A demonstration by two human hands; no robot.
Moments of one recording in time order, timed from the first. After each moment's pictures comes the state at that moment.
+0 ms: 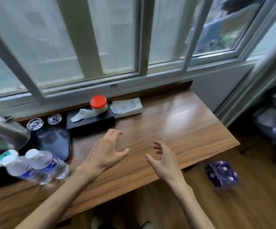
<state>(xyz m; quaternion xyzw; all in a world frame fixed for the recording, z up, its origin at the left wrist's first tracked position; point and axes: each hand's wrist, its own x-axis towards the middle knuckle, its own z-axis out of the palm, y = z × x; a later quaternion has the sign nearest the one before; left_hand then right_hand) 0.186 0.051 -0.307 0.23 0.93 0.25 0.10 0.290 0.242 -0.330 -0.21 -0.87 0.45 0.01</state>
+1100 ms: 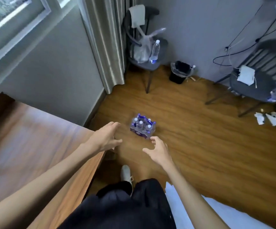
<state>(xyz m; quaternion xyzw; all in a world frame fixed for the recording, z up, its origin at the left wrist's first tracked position) 0.260 0.705 -0.429 0.61 0.72 0.01 0.35 0.494 0.734 -0.456 -0.65 -0.61 0.46 -0.02</state>
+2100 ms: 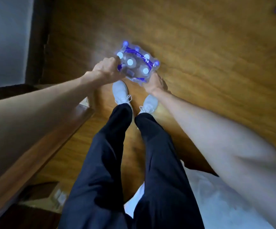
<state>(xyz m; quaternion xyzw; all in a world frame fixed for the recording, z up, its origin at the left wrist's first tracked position) 0.311 1.036 -0.893 0.47 0.74 -0.10 0.46 0.491 1.050 -0.938 -0.68 -0.55 0.44 -0.21</state>
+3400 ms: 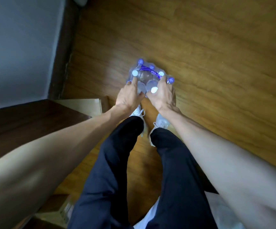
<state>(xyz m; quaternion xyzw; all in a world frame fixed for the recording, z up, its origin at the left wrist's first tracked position) 0.338 1.007 -0.954 0.46 0.79 -0.05 0.40 0.453 1.049 -0.954 -0.68 -0.61 0.40 -0.11</state>
